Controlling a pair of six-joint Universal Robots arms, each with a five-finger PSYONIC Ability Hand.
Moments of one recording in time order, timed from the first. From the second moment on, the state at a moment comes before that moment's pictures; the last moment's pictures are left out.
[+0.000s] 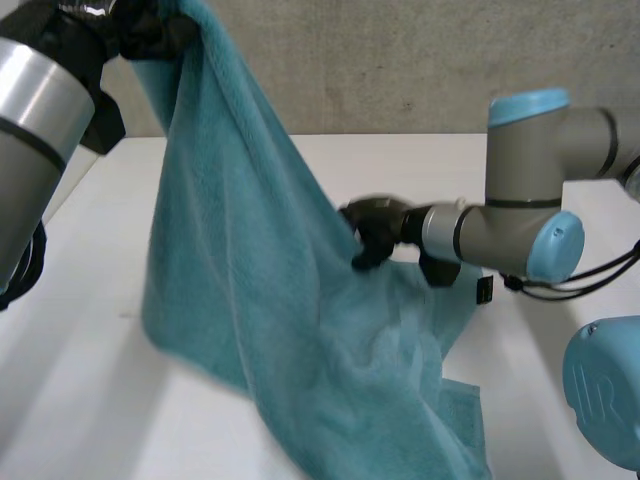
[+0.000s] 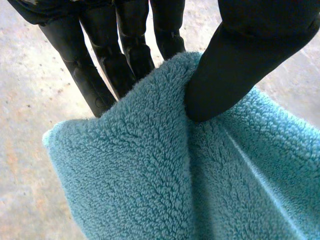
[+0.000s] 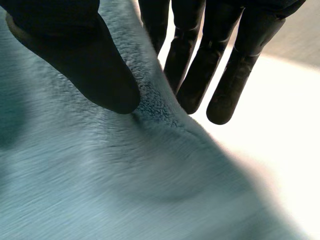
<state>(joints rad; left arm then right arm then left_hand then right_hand) 4.30 -1.59 -1.38 3.38 -1.43 3.11 2.01 -0.54 0.46 0.64 0.99 2.98 1.15 1.20 1.19 1.20 0.96 0.98 1.18 1.17 1.18 0.97</state>
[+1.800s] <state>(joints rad) 4.44 -1.50 -1.91 3.59 -1.53 3.28 1.80 -0.82 1.11 0.10 1.17 2.18 1.15 1.20 1.19 1.20 0.96 0.35 0.41 0.40 0.39 0.24</state>
